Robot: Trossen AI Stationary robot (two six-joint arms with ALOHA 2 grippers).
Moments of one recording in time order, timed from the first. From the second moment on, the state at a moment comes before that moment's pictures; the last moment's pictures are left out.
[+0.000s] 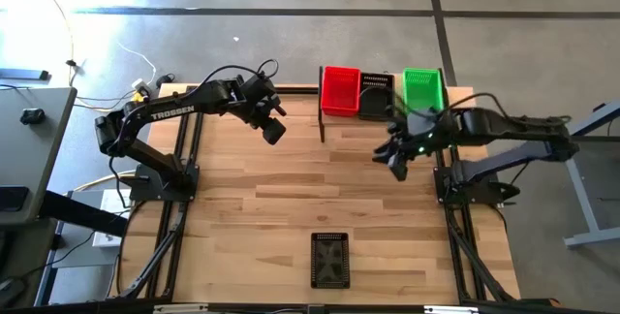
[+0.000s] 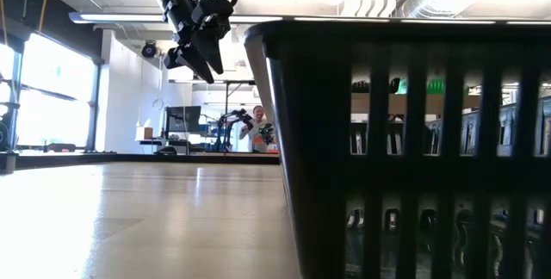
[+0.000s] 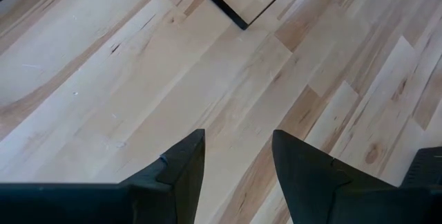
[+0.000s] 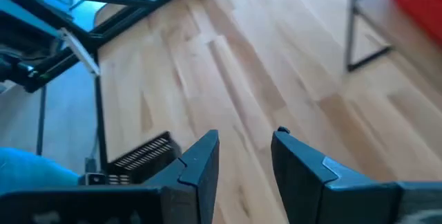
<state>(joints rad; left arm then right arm) 0.58 1.44 1.20 -0.81 0.15 -0.32 0.02 1.04 1.20 -0.84 0.00 0.53</state>
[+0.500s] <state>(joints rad) 0.53 1.44 1.20 -0.99 0.15 -0.25 0.30 1.30 1.20 -0.49 0.06 0.68</state>
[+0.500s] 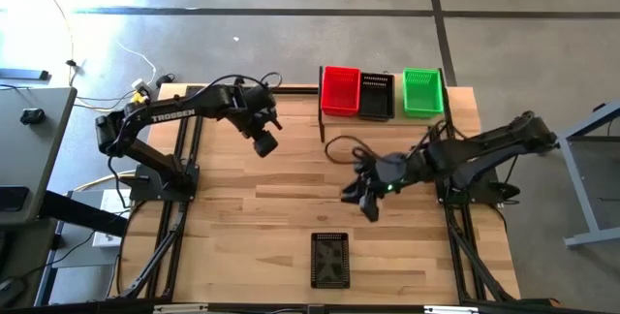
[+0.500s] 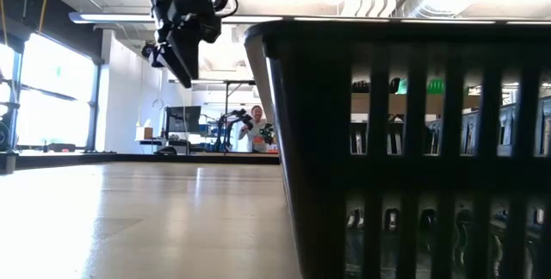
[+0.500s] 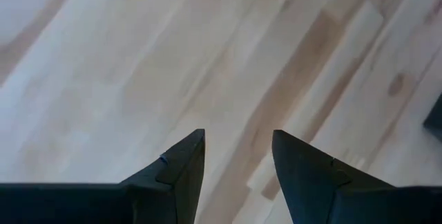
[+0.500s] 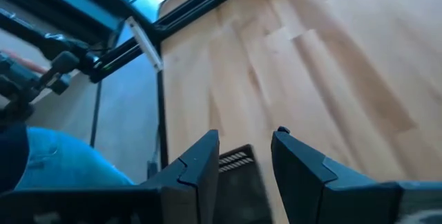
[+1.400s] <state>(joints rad) 0.31 1.44 1.14 -1.00 0.13 -0.38 0.57 1.74 1.59 -0.68 0.02 0.51</state>
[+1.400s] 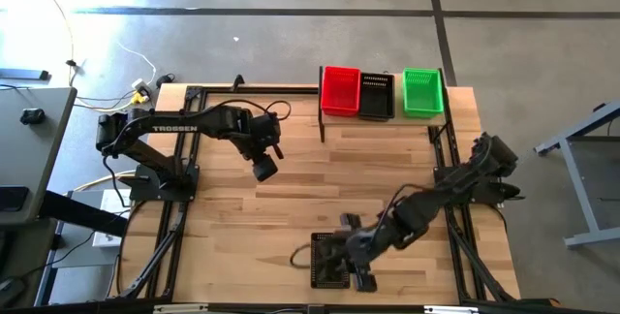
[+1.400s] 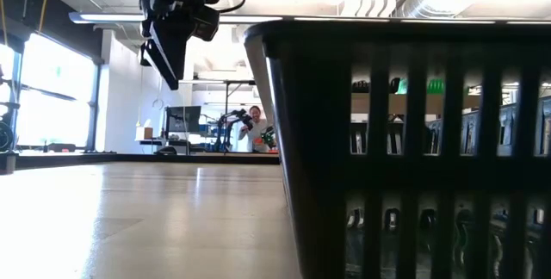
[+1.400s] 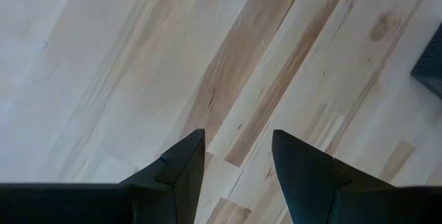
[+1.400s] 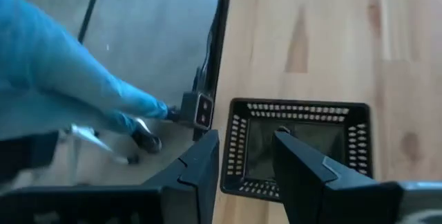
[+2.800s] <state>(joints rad) 0.27 1.44 1.14 -1.00 0.12 -0.39 0.68 2.13 1.60 -0.56 0.01 0.58</state>
